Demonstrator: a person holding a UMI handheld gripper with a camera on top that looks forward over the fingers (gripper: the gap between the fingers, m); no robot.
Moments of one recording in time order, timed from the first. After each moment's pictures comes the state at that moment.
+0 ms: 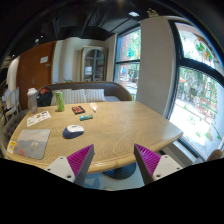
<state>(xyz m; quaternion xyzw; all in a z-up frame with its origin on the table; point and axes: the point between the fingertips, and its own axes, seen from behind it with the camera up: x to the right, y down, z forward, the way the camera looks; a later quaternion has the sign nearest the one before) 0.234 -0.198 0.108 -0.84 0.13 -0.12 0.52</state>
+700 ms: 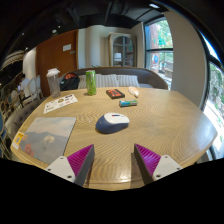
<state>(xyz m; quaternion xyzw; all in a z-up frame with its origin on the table) 0.101 -0.073 0.003 -0.88 0.02 0.00 0.47</state>
